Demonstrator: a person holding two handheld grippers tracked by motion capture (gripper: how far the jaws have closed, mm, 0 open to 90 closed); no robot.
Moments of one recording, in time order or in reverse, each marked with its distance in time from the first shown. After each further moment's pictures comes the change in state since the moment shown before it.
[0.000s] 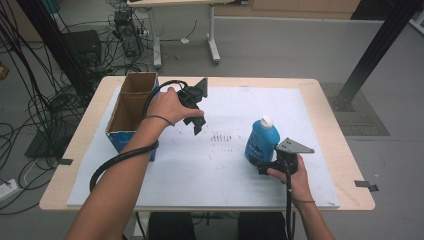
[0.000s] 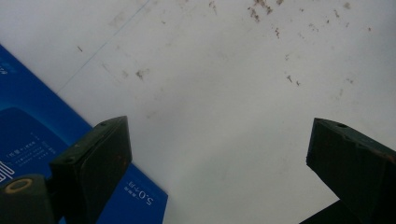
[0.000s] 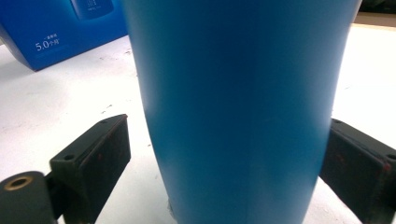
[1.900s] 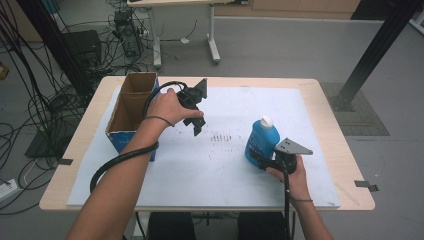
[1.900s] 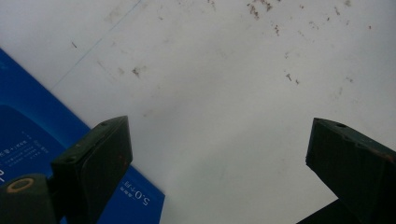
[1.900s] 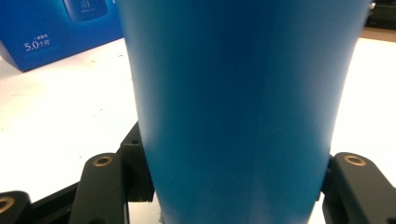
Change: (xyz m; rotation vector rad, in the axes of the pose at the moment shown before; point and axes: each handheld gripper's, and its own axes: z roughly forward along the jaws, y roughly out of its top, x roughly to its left) left arm 0.001 0.001 0.004 0.012 -0.007 -0.005; right arm 0.006 -0.005 0.004 -0.028 -0.029 -0.032
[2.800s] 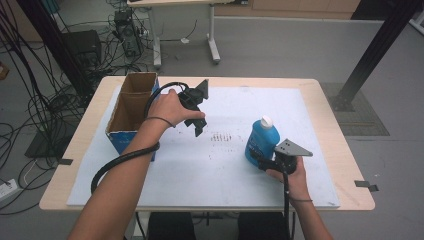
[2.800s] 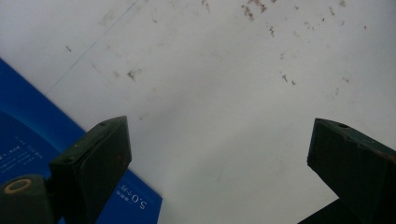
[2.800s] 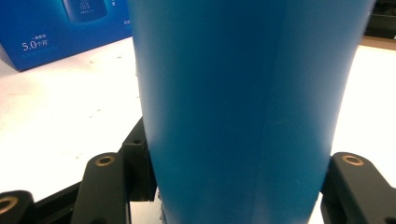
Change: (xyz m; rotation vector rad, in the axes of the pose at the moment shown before) left arm -0.001 -0.001 0.002 -0.008 -0.009 0.004; right arm 0.003 -0.005 0.000 -0.021 -0.010 -0.019
